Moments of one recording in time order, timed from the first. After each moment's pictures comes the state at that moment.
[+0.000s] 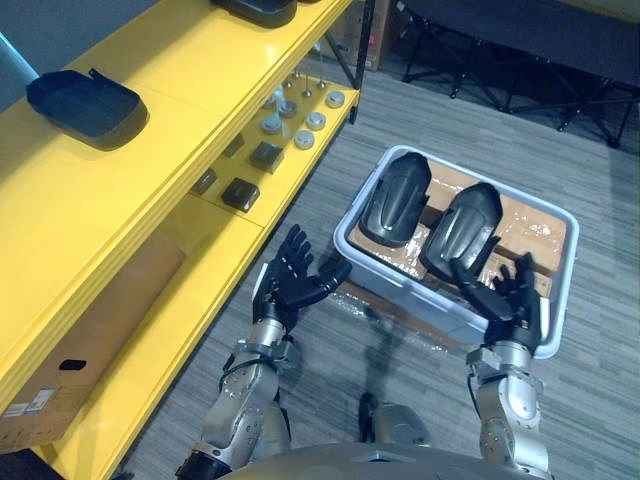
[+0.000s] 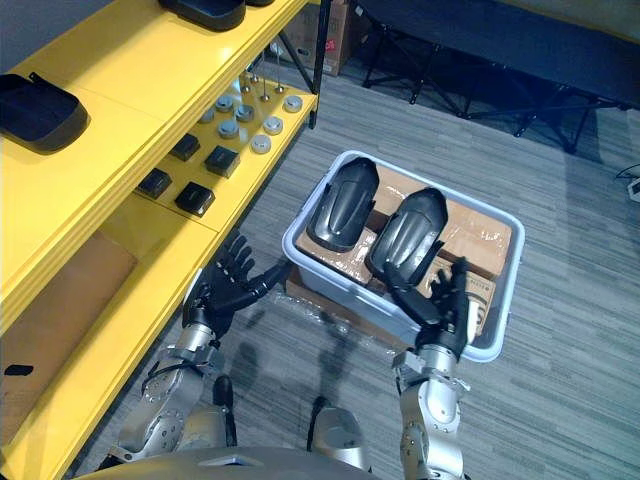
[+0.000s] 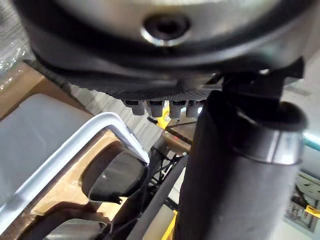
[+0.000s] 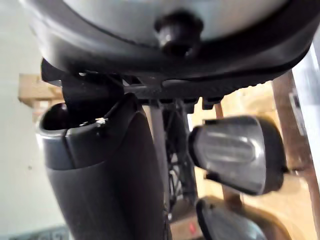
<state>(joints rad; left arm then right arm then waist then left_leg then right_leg) 0.15 0.15 -0.38 -0.04 -0.54 -0.15 0.10 0.23 -0.08 -0.21 0.03 0.39 -0.27 -0.30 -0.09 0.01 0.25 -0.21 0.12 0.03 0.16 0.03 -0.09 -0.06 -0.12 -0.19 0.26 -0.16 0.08</state>
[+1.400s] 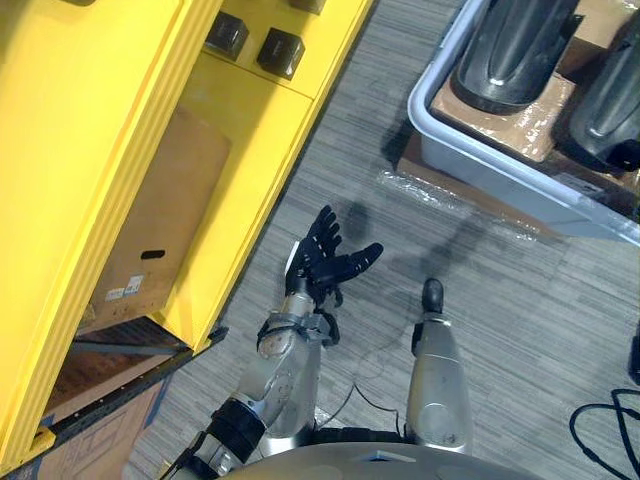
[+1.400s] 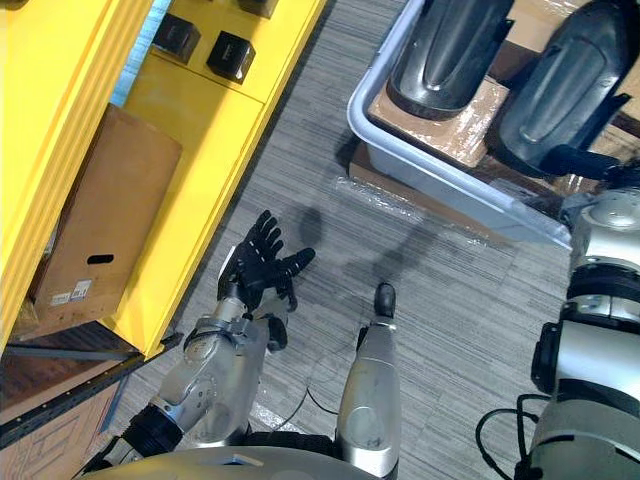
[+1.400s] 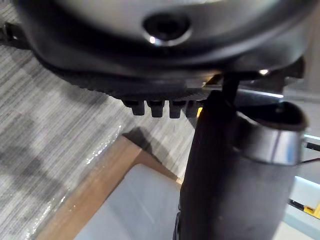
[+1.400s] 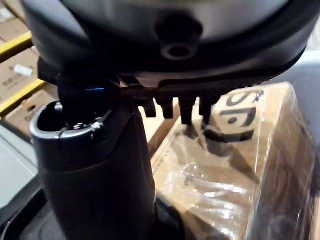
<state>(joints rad) -0.08 0.11 -0.50 0.23 -0.59 -0.24 0.17 -0.83 -0.96 -0.14 1.04 0.16 0.21 -0.31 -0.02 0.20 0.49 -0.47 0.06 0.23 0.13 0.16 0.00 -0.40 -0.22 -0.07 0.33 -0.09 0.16</state>
